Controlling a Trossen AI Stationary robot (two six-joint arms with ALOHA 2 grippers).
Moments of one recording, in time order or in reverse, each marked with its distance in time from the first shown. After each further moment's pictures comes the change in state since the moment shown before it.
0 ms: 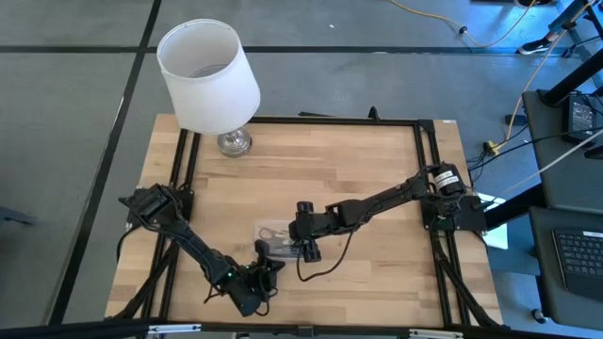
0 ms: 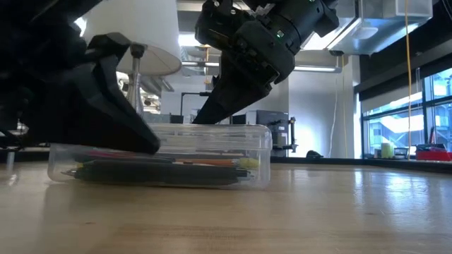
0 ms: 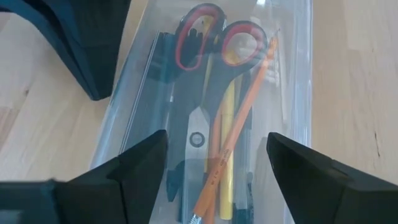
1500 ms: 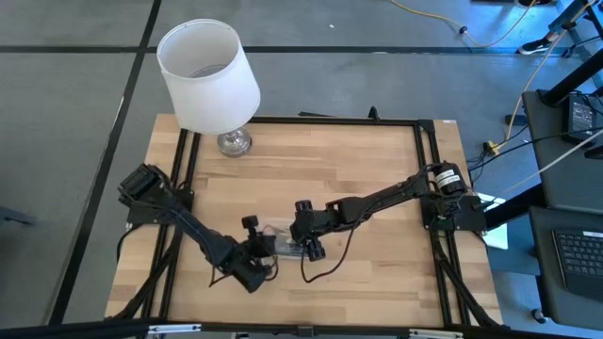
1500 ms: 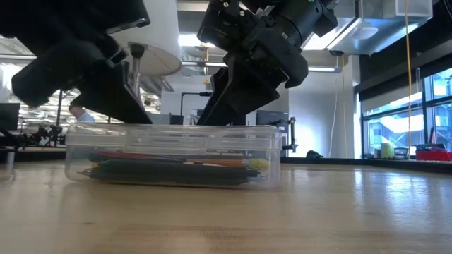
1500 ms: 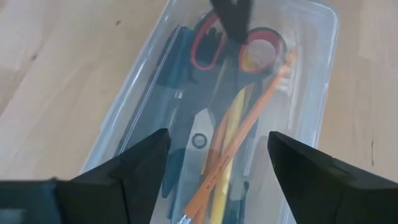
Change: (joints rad) left arm 0.115 -0.193 -0.001 -0.466 0.071 -0.433; right arm 0.001 -0.002 0.002 -0.043 -0.055 -0.136
